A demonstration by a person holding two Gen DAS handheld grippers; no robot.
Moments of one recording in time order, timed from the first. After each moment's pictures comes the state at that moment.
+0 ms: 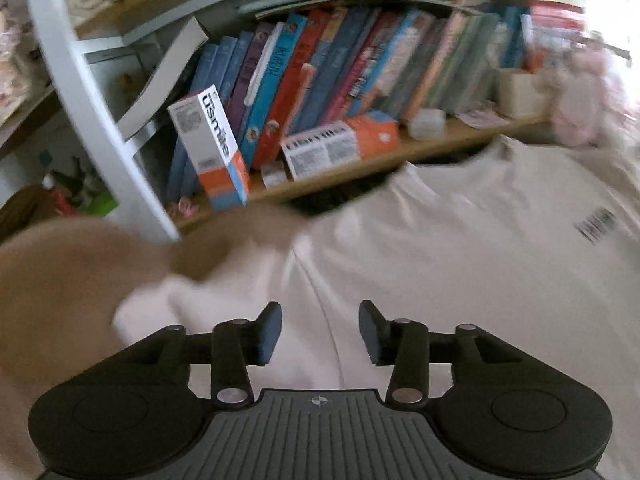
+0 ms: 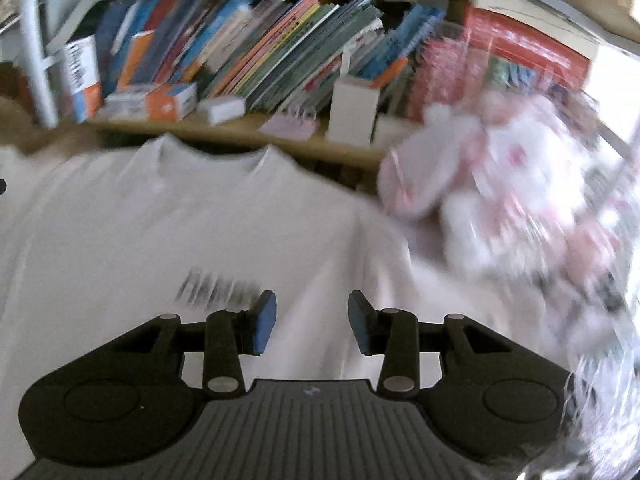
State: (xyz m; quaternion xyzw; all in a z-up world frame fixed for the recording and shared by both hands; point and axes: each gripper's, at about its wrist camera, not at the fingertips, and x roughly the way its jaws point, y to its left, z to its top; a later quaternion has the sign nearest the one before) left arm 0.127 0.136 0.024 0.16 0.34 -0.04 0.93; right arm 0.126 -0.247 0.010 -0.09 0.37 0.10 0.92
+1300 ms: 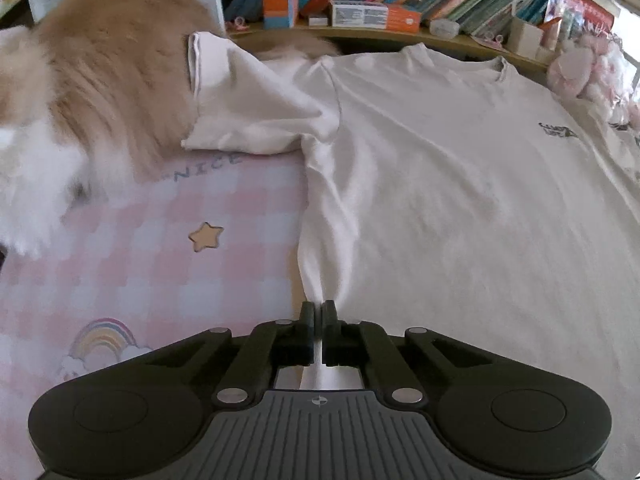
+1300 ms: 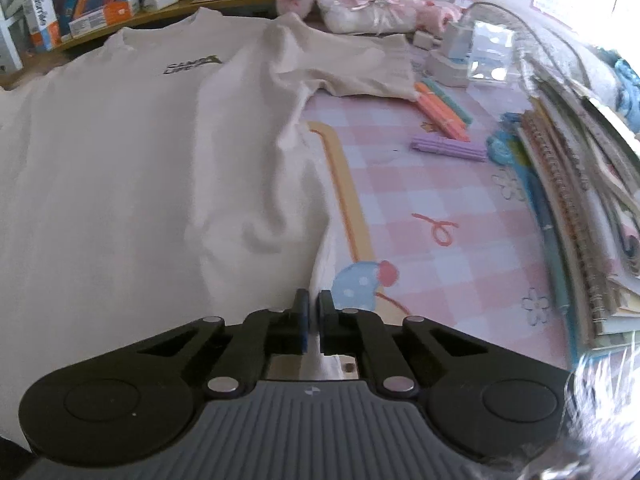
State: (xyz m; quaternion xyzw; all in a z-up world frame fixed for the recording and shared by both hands) left arm -0.002 0.181 -0.019 0.01 0.47 0.00 0.88; right arm -0.080 -0.270 -0.026 0.01 0.48 -0.03 0.87
